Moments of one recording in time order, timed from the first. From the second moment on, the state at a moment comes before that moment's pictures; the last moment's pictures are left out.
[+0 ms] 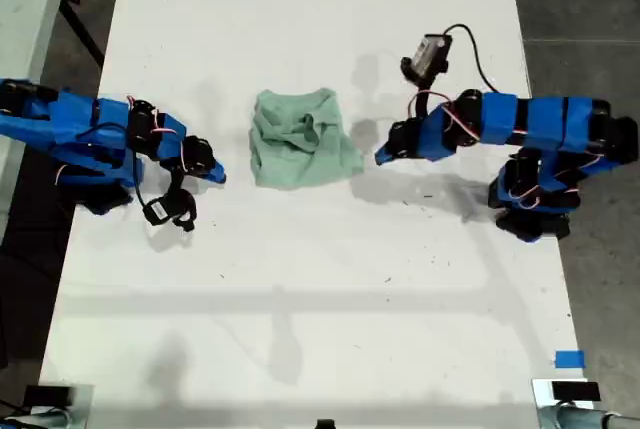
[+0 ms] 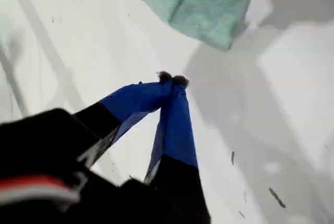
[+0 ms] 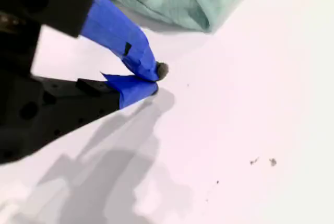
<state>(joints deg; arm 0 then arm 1) -9.5 128.7 154.5 43.3 6.9 9.9 114.9 117.6 49.9 -23.0</state>
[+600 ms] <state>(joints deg) -9.4 131.2 155.6 42.5 6.9 6.7 57.5 55.1 59.2 -30.9</state>
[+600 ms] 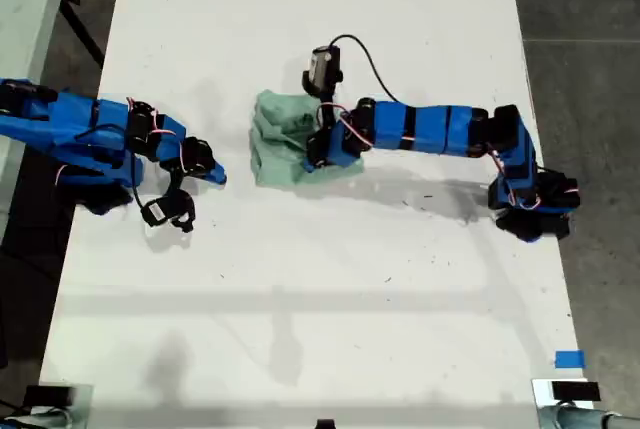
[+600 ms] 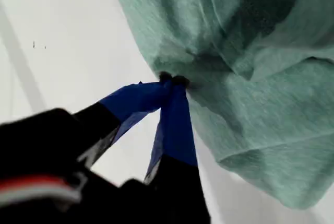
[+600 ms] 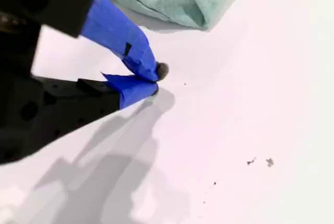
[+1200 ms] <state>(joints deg) -10.1 137.5 159.5 42.5 6.9 13.7 50.1 49.8 56.6 -36.6</state>
